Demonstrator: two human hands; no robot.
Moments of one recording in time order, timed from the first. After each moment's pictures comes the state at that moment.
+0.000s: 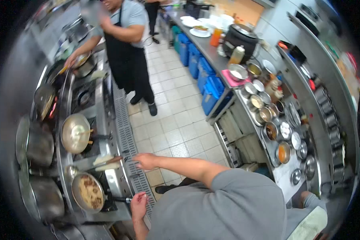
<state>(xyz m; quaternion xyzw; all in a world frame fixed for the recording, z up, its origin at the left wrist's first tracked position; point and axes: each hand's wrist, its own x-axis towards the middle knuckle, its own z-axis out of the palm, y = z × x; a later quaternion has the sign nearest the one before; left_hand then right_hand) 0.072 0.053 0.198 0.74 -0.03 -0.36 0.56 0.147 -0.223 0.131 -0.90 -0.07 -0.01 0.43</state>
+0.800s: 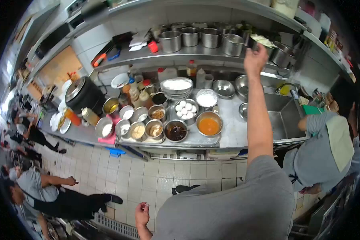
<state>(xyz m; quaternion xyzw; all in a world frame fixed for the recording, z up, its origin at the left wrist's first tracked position) 0.008 -0.405 0.176 0.70 -0.51 -0.45 0.22 -0.731 -0.628 0.514 -0.30 0.65 -0.64 -0.29</state>
